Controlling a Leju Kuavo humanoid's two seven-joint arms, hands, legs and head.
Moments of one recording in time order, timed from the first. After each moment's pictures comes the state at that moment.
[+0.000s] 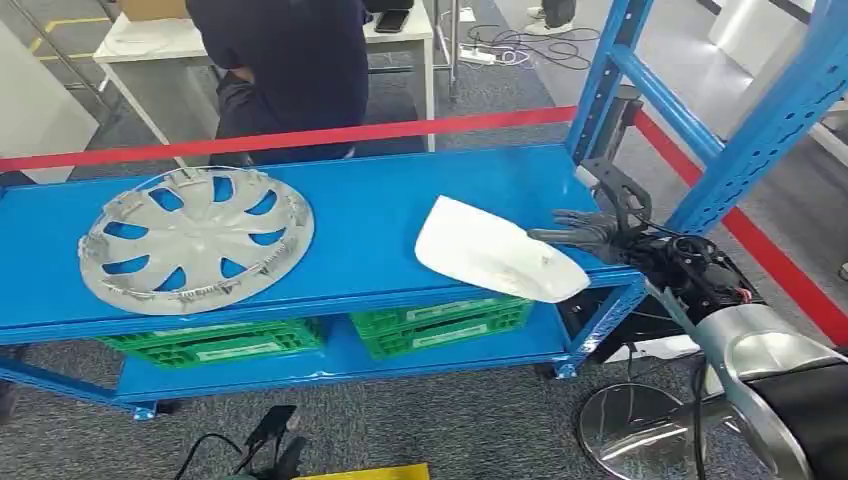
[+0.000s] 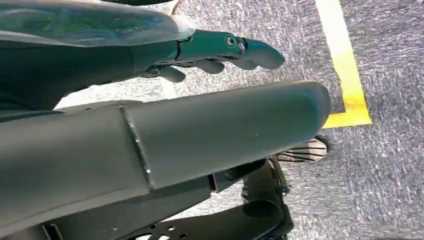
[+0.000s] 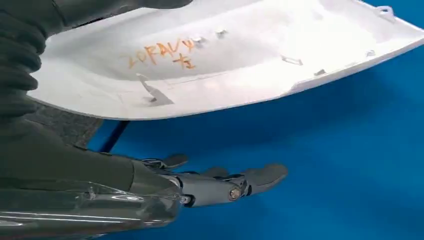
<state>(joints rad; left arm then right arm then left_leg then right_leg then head) -0.26 0.03 -1.11 -0.21 0.94 0.19 0.01 -0.89 -0.11 0.54 -0.32 -0.47 0.20 0.02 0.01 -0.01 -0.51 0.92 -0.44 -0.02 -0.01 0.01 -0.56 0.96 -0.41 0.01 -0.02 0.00</state>
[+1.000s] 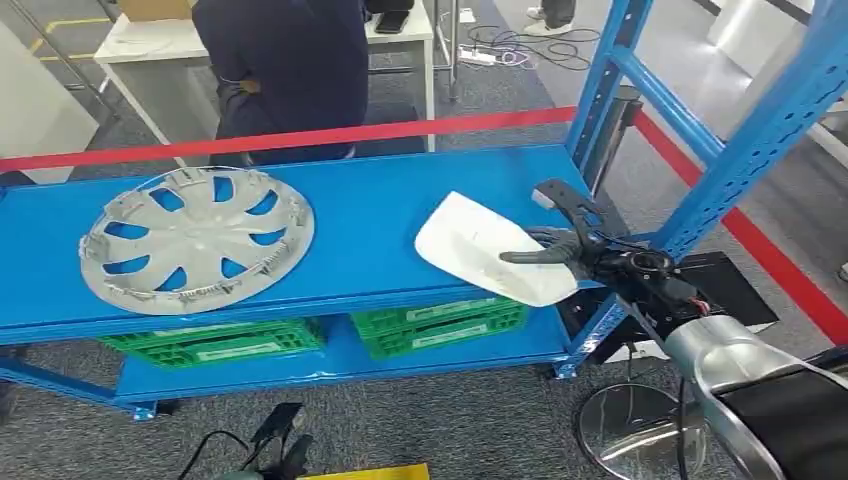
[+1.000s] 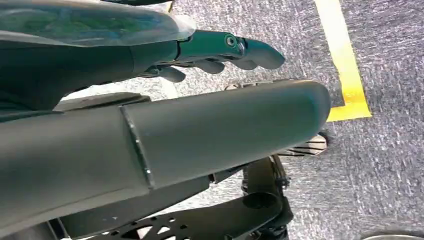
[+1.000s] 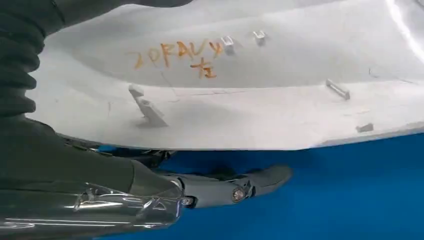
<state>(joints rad) -0.27 0.01 -1.11 -0.21 0.94 0.19 0.02 -0.85 -0.05 0.63 -0.32 -0.38 0.16 0.08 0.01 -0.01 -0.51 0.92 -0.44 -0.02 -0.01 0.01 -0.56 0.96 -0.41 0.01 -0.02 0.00</state>
